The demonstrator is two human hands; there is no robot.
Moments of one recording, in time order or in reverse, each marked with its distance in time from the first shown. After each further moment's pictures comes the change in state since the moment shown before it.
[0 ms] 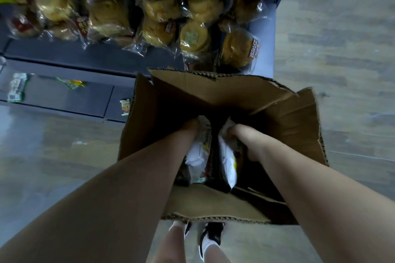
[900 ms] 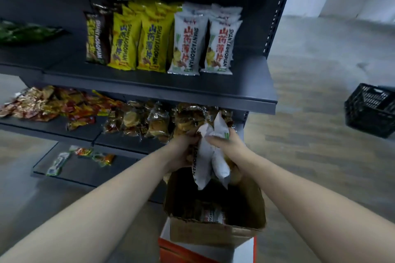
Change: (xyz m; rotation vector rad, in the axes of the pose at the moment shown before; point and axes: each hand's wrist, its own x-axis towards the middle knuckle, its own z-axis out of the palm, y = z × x) left_hand -0.257 0.073 -0.103 -0.356 -0.360 0.528; right_hand -0.275 -0.111 -0.001 -0.117 0.043 -0.801
